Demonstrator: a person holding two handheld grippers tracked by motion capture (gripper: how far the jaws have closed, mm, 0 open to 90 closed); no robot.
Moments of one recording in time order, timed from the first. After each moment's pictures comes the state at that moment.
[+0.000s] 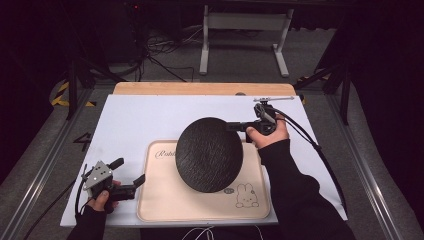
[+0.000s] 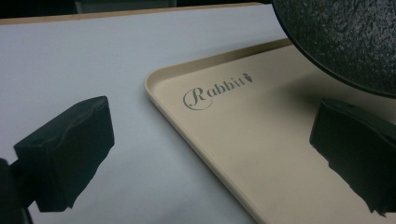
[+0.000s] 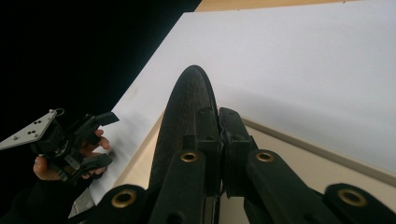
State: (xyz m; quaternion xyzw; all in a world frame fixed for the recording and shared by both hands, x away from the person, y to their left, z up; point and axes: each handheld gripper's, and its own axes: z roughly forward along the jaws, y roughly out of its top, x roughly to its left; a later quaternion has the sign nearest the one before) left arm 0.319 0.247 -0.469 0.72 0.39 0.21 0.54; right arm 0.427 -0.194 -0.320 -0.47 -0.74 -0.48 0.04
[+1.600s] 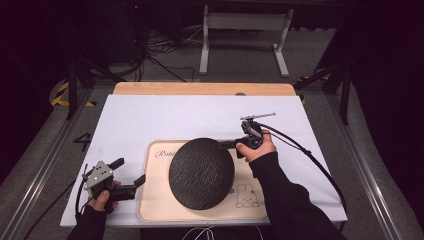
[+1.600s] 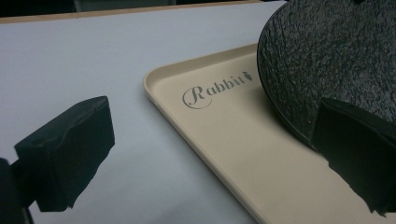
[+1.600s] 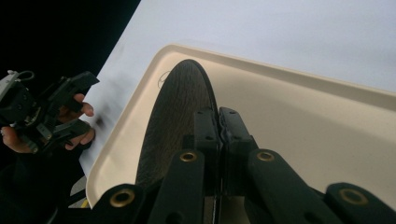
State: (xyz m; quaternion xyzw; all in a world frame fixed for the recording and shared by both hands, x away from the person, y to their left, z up) left arm 0.319 0.247 -0.469 0.72 0.39 0.21 0.53; right arm 0.431 -0.180 -0.384 -0.49 -0.75 -0.43 0.10
